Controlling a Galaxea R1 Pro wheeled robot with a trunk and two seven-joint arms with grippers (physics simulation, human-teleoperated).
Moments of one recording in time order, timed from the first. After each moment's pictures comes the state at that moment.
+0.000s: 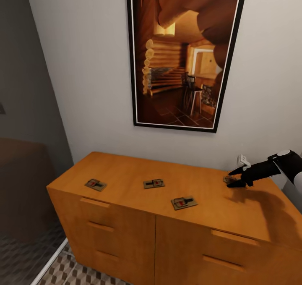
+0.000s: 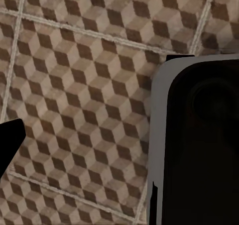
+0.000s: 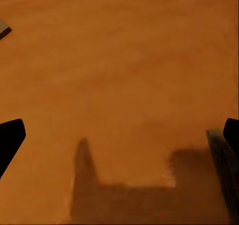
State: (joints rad) left arm 0.03 0.09 -0.01 0.08 0.00 -0.44 0.10; right arm -1.31 -0.50 0.01 -0.15 0.61 0.03 1.46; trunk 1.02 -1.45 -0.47
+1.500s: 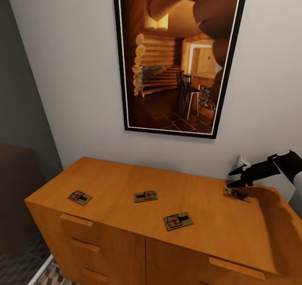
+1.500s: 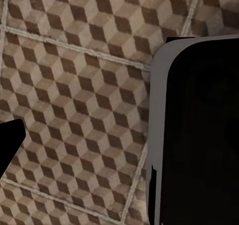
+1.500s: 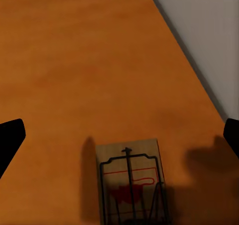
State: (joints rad) left arm 0.03 0.09 -0.01 0.08 0.00 -0.38 0.10; right arm -1.31 -0.50 0.01 -0.15 0.61 0.03 1.46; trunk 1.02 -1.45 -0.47
